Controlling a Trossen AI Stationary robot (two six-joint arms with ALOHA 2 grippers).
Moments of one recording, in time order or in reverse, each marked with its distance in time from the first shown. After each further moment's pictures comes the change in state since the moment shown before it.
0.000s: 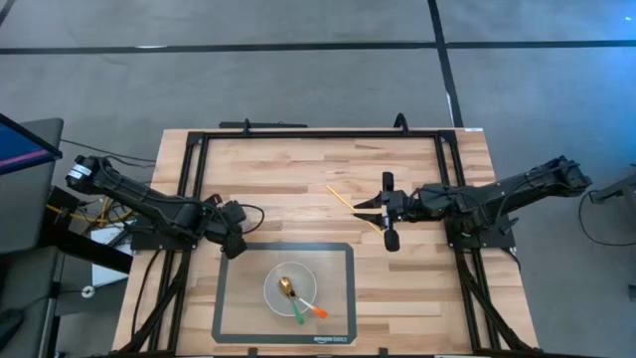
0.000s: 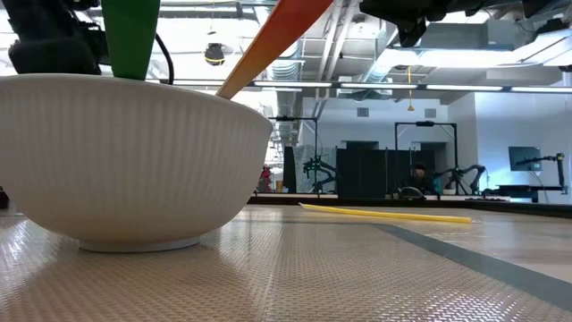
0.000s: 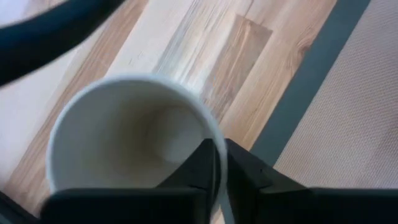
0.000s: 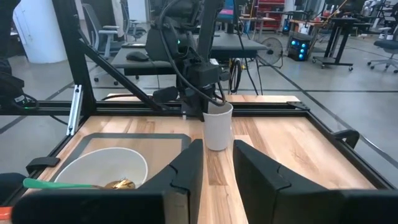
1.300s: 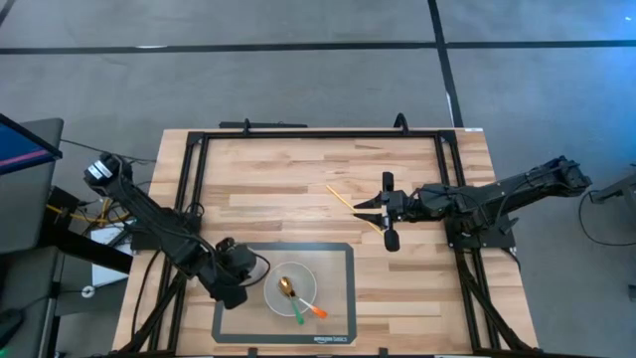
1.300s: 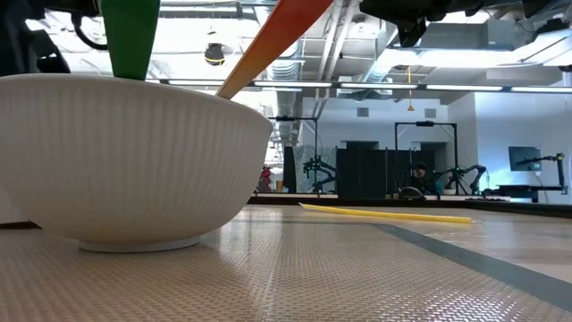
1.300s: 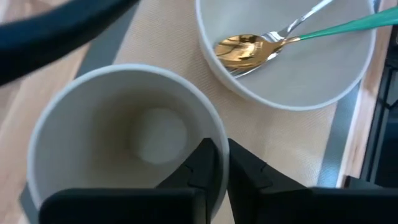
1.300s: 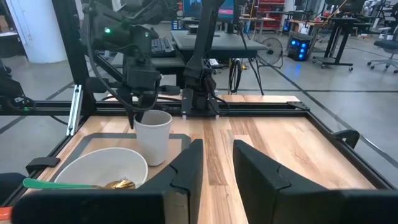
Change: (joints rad) left arm -0.369 0.236 0.133 0.253 0.124 -0.240; right arm 0.000 0.000 0.000 0.000 0.000 0.000
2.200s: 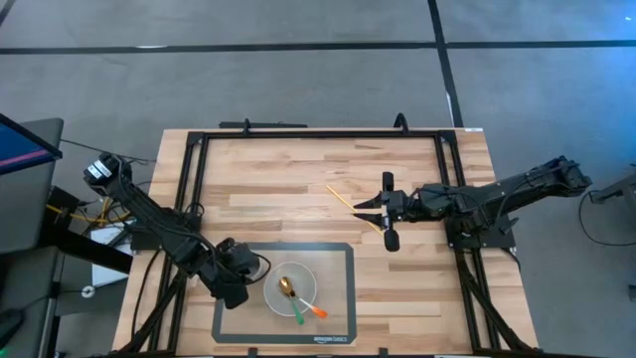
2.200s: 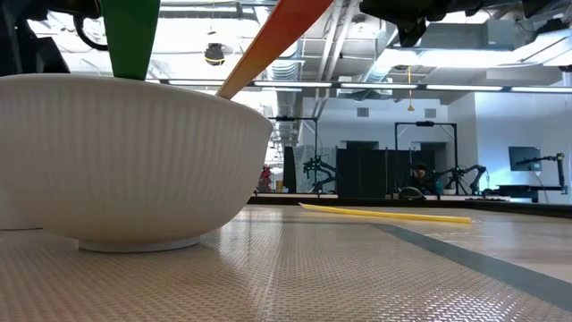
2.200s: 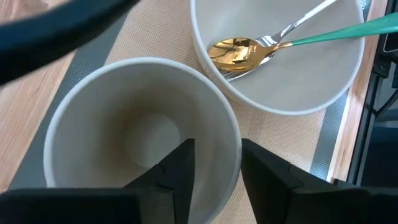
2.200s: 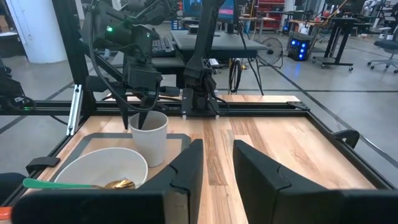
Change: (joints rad) left arm 0.011 -0.022 -0.005 0.049 0.007 -0.004; right arm 0.000 0.000 0.000 0.000 0.000 0.000
